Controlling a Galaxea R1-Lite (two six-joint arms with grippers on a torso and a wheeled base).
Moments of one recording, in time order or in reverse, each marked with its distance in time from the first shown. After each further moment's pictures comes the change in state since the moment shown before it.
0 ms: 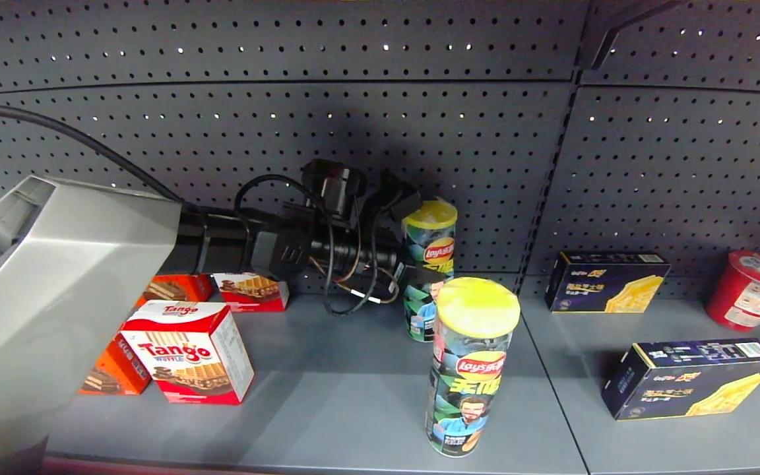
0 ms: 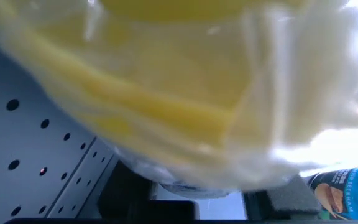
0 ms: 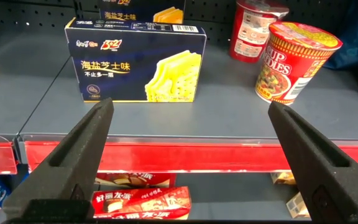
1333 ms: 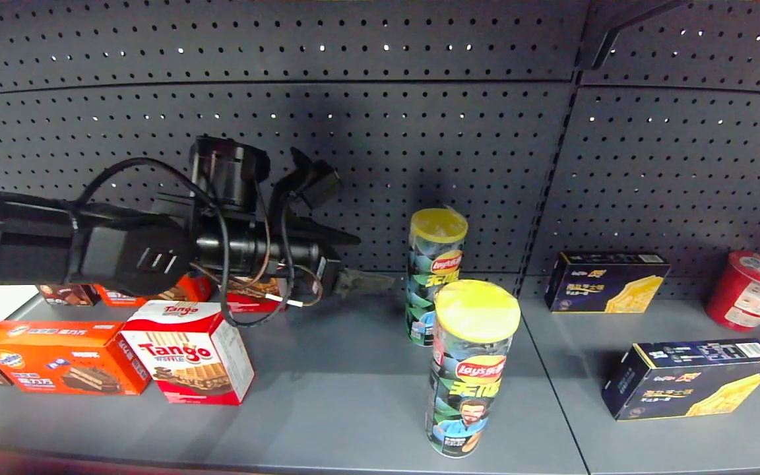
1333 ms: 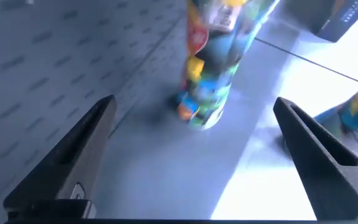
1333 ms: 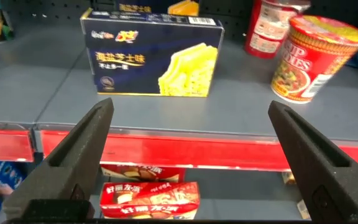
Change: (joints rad) left arm 0.127 -0.343 0.416 -0.113 0.012 0.004; right arm 0.000 0.000 0.000 0.028 0.059 0.015
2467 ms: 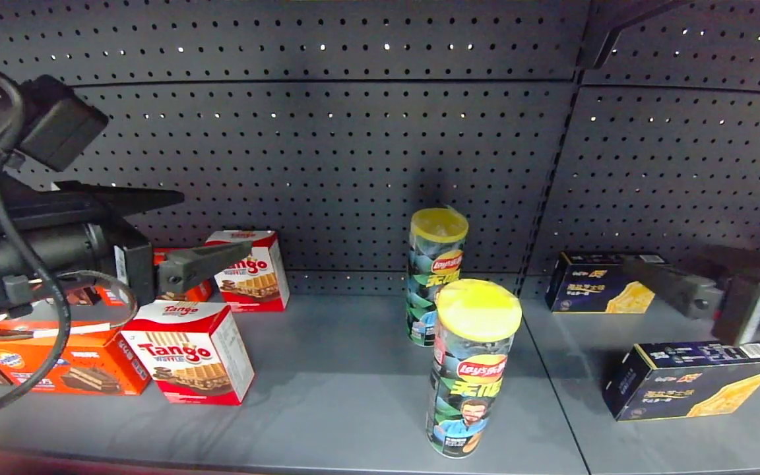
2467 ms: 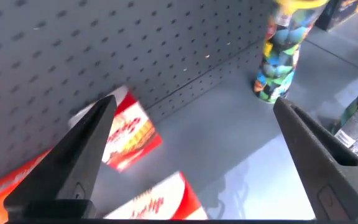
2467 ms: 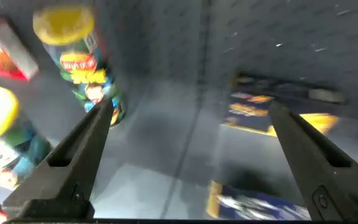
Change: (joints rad) left arm 0.113 -0.600 0.377 -0.025 0.356 -0.045; right arm 0.381 1.051 -0.661 -0.277 -0.039 0.135
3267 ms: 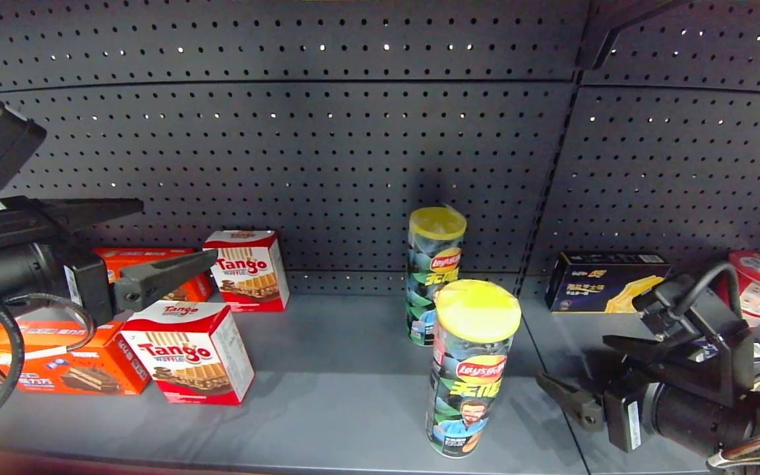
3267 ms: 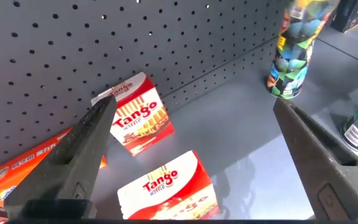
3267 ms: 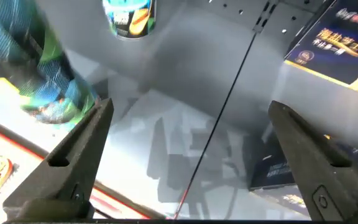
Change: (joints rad) left arm 0.063 -0.080 0.082 -0.037 -0.006 -0.003; right arm 0.184 0.181 0.187 -0.094 -0.073 0.000
